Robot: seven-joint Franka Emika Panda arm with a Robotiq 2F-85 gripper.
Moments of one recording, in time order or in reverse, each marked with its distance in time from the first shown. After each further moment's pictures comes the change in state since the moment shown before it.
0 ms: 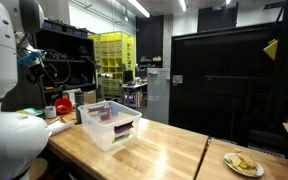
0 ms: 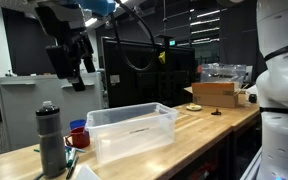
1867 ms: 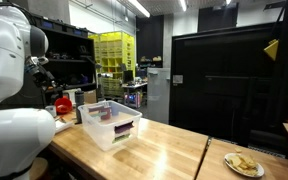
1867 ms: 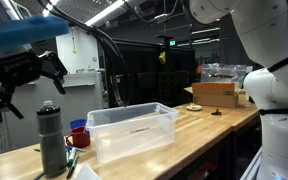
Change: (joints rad) arm 0.488 0.355 -0.453 0.405 -0.029 -0.067 0.646
